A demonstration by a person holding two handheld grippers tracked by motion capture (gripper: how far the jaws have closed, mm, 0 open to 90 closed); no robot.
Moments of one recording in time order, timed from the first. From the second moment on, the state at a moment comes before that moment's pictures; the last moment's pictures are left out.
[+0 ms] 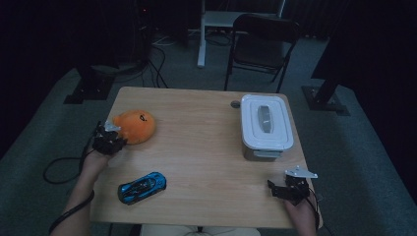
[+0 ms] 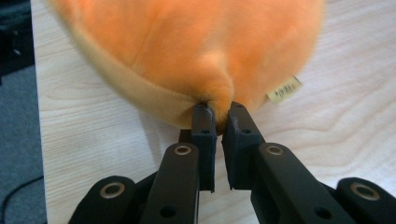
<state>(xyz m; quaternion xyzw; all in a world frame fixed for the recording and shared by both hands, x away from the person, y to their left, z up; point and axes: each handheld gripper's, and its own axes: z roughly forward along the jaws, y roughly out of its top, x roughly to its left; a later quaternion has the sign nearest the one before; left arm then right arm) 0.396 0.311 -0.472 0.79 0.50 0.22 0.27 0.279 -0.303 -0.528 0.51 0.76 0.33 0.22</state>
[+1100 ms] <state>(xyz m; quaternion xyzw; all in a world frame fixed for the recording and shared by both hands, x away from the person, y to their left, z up) 0.372 0.283 -0.433 0.78 0.51 0.19 0.32 0.279 -0.303 -0.528 0.51 0.76 0.33 0.22</state>
